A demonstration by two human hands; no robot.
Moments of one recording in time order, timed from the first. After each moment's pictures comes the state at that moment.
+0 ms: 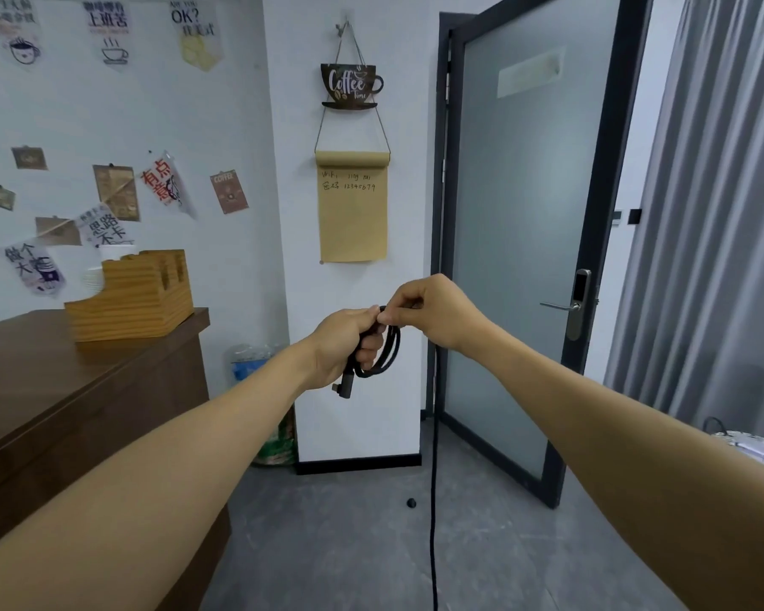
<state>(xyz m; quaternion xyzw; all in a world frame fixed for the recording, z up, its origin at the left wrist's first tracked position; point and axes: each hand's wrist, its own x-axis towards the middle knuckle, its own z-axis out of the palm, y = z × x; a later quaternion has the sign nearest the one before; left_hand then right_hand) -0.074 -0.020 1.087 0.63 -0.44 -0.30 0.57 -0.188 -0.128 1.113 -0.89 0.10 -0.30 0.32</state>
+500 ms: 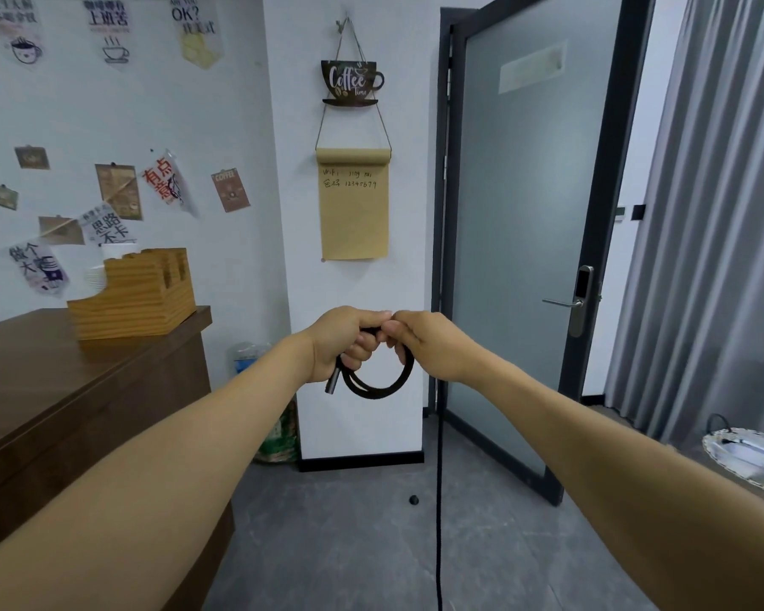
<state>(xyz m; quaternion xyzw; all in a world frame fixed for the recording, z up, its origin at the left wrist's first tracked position) -0.078 -0.013 1.097 0.66 -0.43 -0.34 0.51 -0.192 -0.122 1.084 -0.94 0.09 -0.23 0.25</state>
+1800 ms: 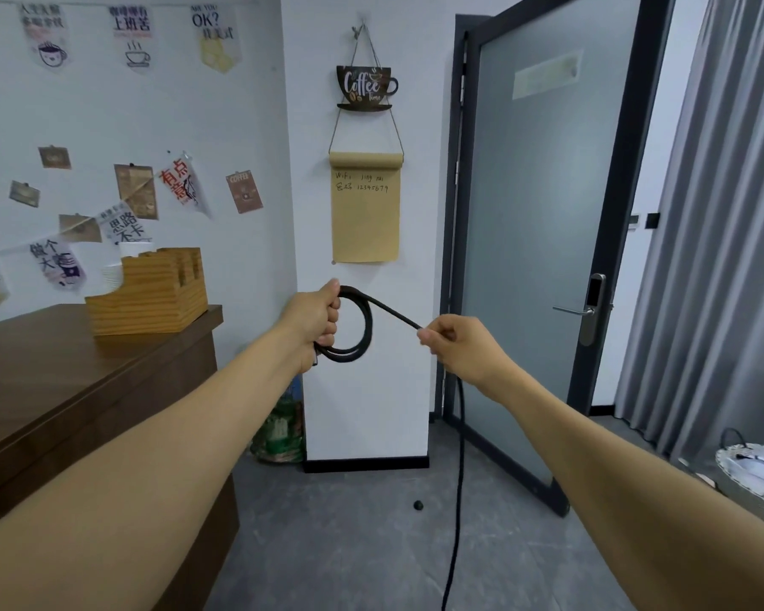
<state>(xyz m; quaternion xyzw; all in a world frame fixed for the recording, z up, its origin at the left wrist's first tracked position) -0.056 0.005 1.104 0.61 -0.26 -0.21 0.72 -0.199 -0.138 1.070 -0.84 0.18 -0.30 0.41</state>
